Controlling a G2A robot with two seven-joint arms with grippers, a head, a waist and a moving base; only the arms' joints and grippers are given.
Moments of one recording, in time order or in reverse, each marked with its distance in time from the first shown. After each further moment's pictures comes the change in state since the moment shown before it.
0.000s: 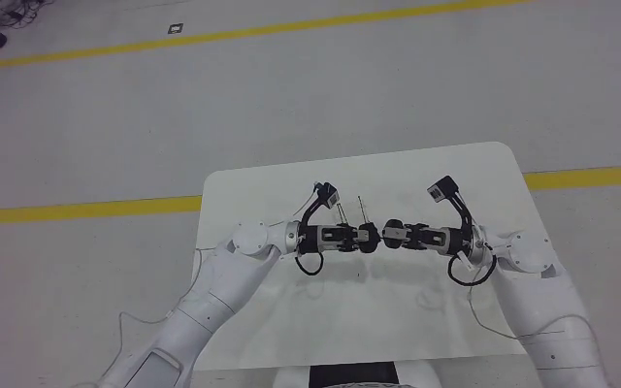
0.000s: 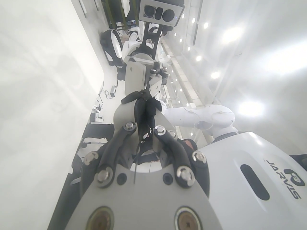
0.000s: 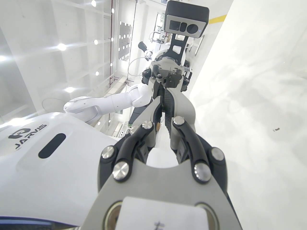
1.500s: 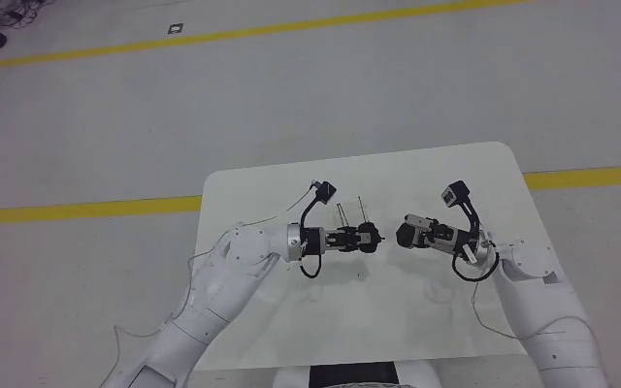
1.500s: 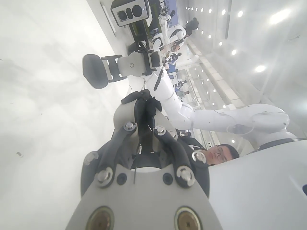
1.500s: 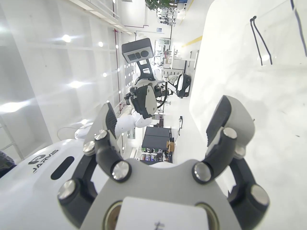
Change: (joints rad) left arm 0.076 0.022 -0.068 -0.169 0.298 0.000 0.136; right arm -0.004 0.004 0.027 0.143 0.029 0.054 -0.084
